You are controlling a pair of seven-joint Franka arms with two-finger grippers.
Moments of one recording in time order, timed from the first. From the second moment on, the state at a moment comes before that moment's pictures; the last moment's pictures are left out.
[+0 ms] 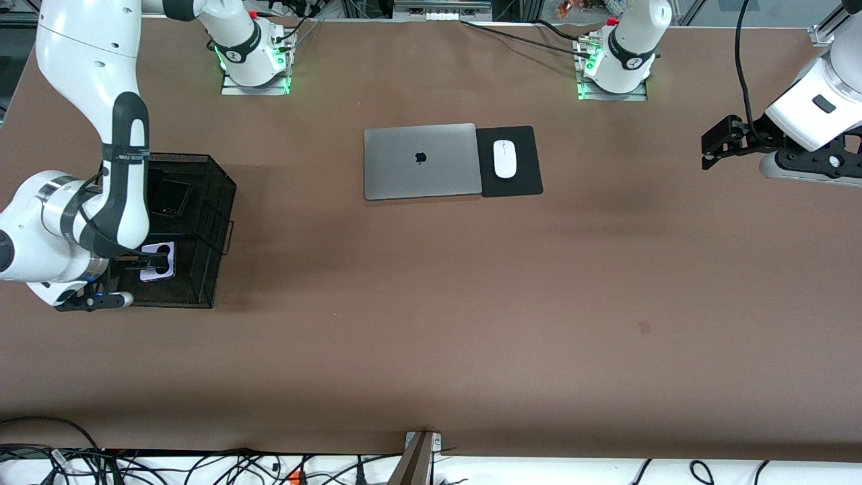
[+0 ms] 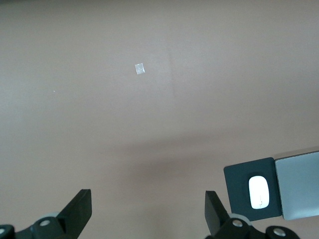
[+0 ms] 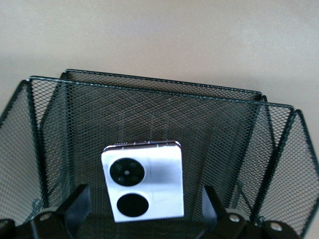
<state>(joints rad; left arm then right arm) 0.06 0.05 -0.18 -1.49 0.04 1.51 0.00 0.44 0.71 -0.74 -1.57 0.38 1.92 -0.46</state>
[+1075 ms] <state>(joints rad) 0.07 0.05 -0.19 -1.49 0.04 1.51 0.00 0.45 0.57 -0.76 -1.16 0.48 1.17 -0.09</state>
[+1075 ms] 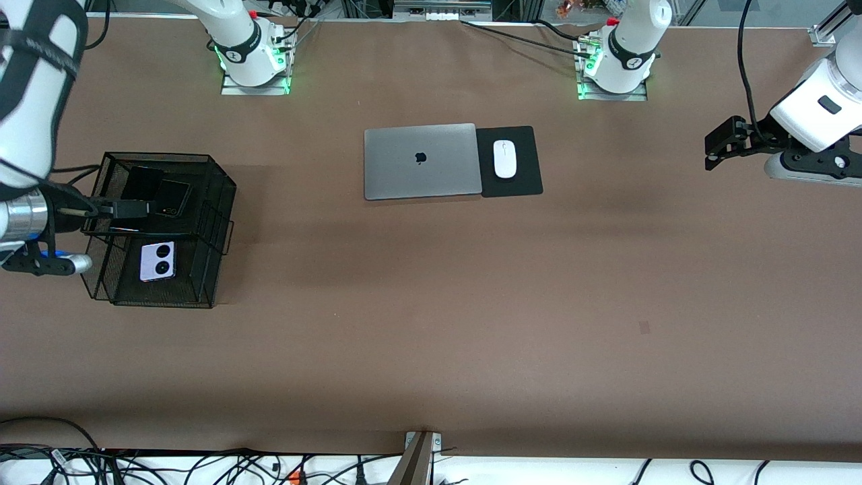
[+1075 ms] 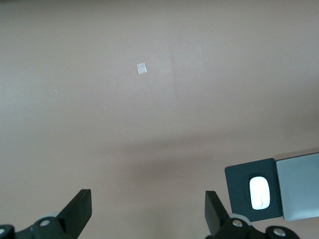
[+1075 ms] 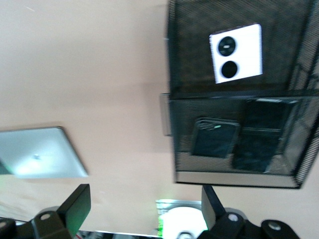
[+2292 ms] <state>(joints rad) 0.07 0.05 -0.19 -1.49 0.04 1.51 0.00 0.17 0.43 -0.09 -1.10 0.10 1.19 0.25</state>
